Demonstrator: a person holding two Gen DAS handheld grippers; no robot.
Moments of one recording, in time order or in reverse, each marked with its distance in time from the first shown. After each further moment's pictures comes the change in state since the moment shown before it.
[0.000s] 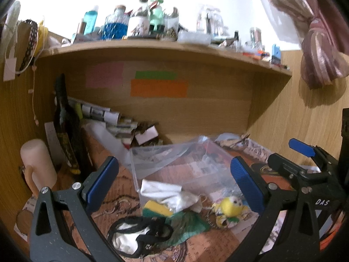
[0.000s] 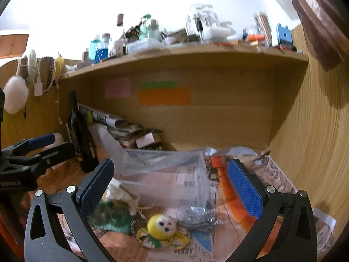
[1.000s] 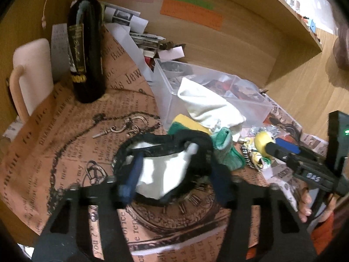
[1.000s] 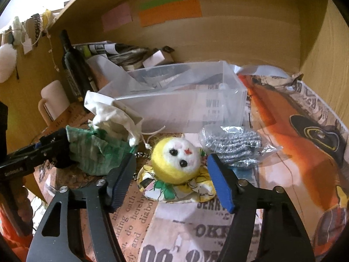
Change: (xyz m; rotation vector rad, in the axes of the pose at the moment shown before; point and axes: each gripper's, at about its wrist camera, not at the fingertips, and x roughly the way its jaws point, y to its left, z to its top) left arm 0.037 0.062 -0.091 -0.201 0.365 -0.028; right arm 0.067 -0.006 -0.080 0.094 0.394 0.141
